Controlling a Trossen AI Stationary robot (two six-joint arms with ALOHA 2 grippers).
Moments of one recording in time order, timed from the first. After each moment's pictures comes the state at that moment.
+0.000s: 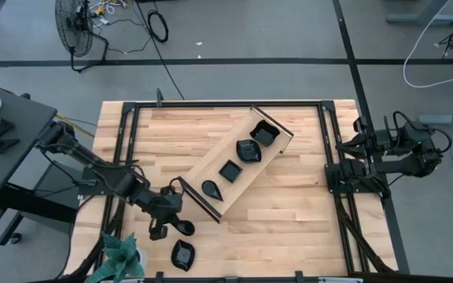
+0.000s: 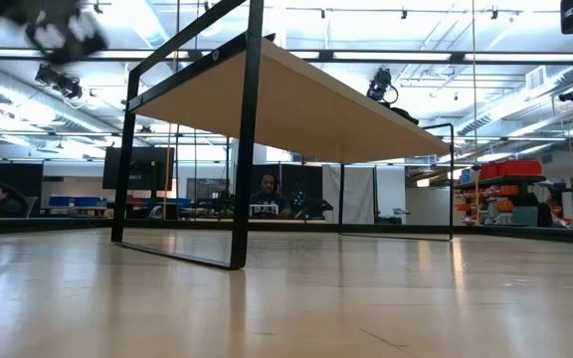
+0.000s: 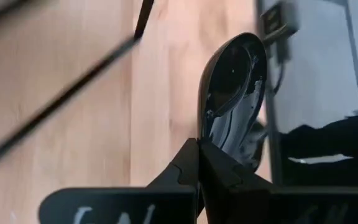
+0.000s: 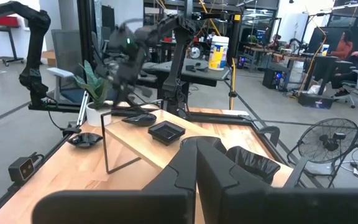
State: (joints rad) left arm -0.57 1.24 0.87 -0.50 -0.01 -0.63; right arm 0.07 0.01 0.77 -0.81 0.04 -0.09
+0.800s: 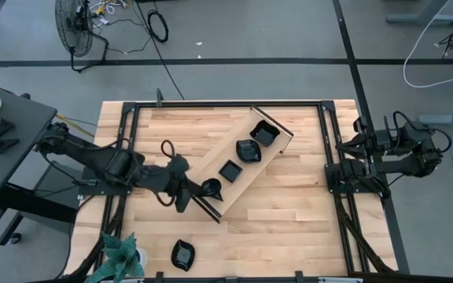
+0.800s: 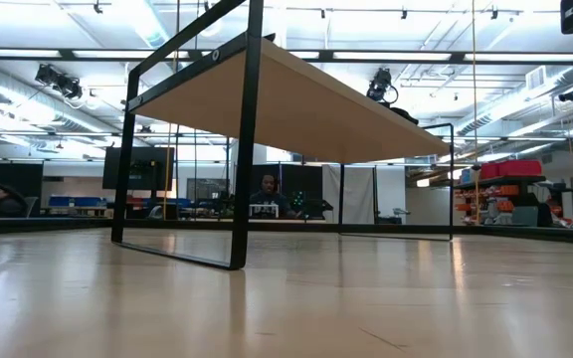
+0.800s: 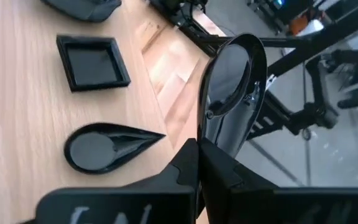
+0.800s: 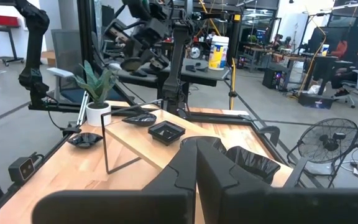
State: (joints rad) left arm -0.42 1.24 1.21 -0.52 -0.32 -0.94; right arm 0.07 0.01 0.77 -0.81 0.04 -0.09
